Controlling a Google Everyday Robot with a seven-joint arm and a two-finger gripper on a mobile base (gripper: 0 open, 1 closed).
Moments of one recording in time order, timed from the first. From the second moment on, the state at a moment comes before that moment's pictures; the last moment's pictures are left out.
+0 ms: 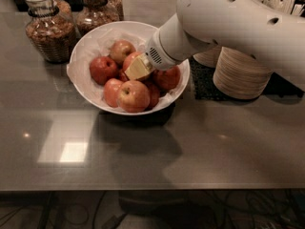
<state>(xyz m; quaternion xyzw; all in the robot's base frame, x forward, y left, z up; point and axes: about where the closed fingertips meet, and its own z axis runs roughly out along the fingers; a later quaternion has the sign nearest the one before) 0.586 0.017 0.911 -0.38 0.84 0.13 0.35</state>
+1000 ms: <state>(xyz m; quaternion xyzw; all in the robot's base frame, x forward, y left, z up) 0.569 -0.042 1.025 -0.42 0.77 0.14 0.45</state>
